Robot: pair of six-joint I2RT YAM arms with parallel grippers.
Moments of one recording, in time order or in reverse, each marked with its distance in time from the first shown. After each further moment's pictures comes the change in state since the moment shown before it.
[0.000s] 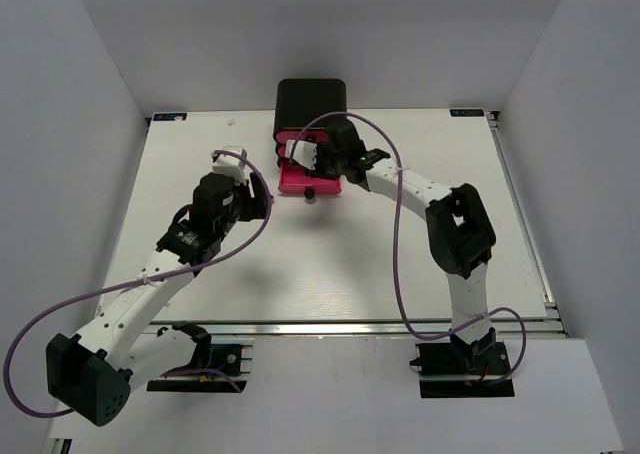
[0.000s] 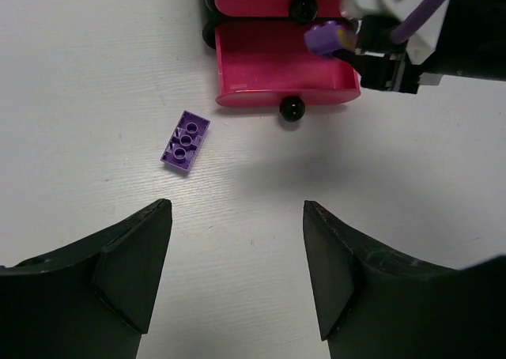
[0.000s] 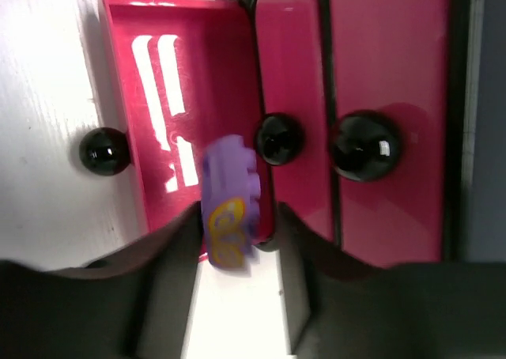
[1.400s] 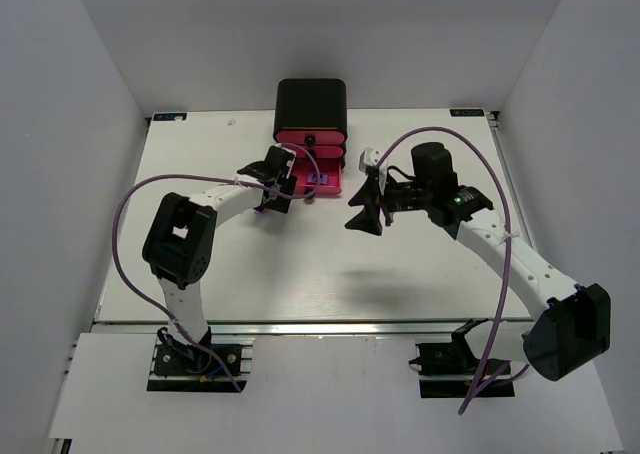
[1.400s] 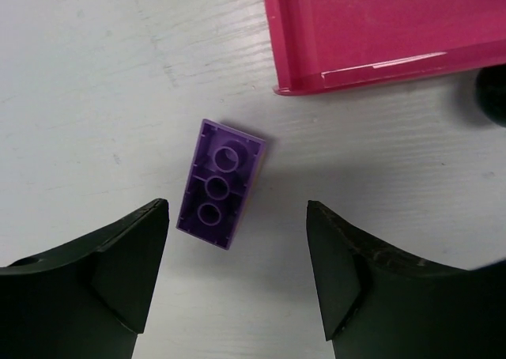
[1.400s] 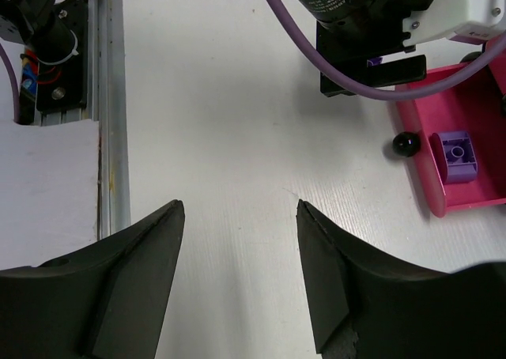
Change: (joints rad) left arm 0.012 0.884 0.438 -0.160 -0.146 0.227; right arm -0.138 -0.775 -0.560 -0.124 -0.697 0.576
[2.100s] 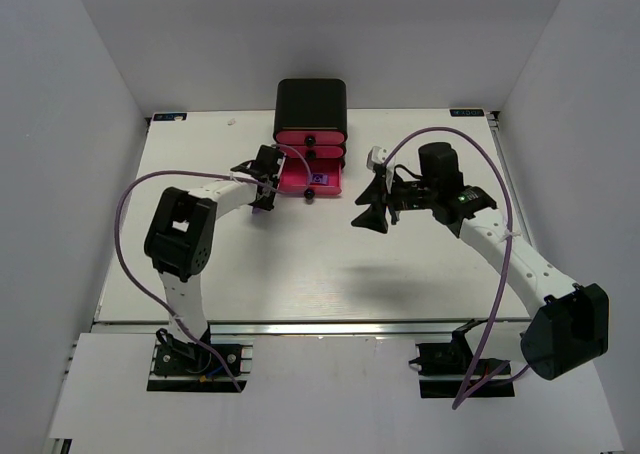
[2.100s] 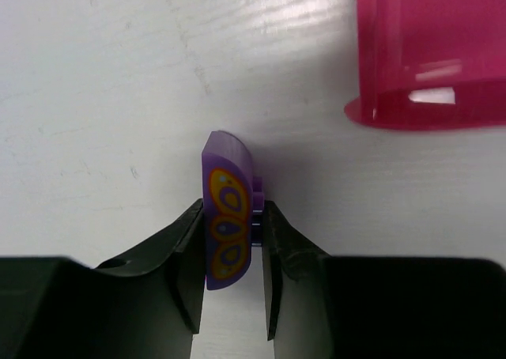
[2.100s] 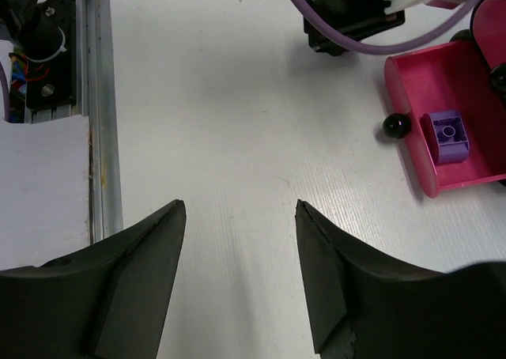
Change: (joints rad) left arm 0.066 0.075 0.032 0.004 0.000 0.032; right arm -0.062 0.004 -0.026 0.003 -0.030 -0.015
